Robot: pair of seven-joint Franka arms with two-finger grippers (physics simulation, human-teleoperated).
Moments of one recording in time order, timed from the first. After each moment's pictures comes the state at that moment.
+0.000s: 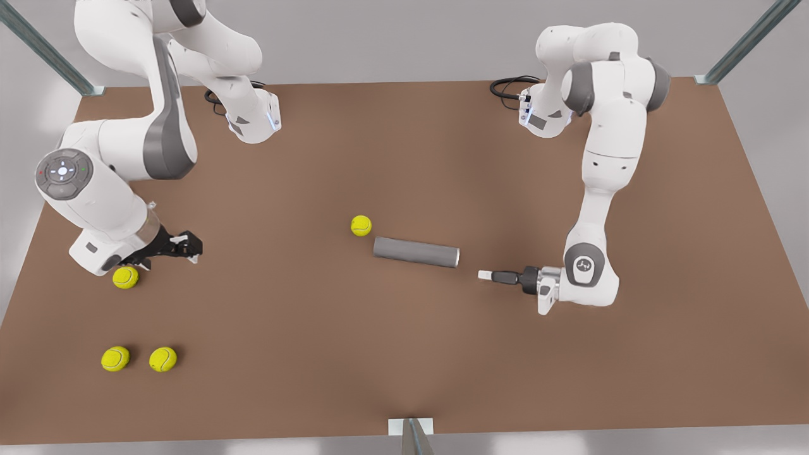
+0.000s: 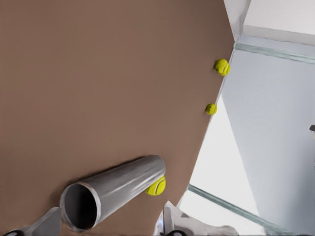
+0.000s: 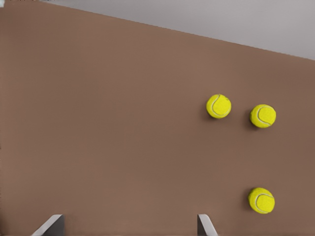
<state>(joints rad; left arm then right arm) -0.20 0.79 0.08 -1.64 -1.28 1.71 0.49 0.00 0.24 0.13 -1.42 -0.11 1.71 -0.02</state>
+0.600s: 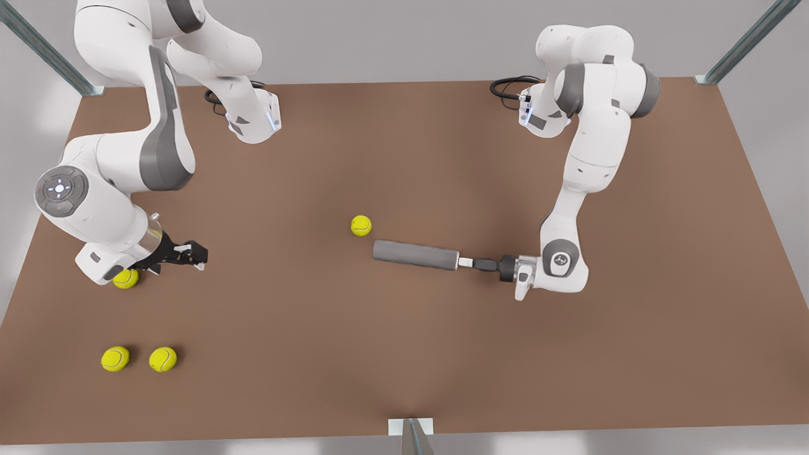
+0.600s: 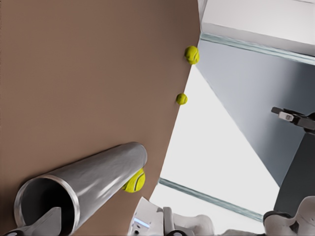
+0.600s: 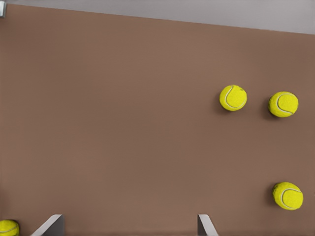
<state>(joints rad) -0.23 0.84 0.03 -1.71 -1.46 1.69 0.67 -0.01 0.27 0.13 -1.42 -0.06 1.72 0.03</state>
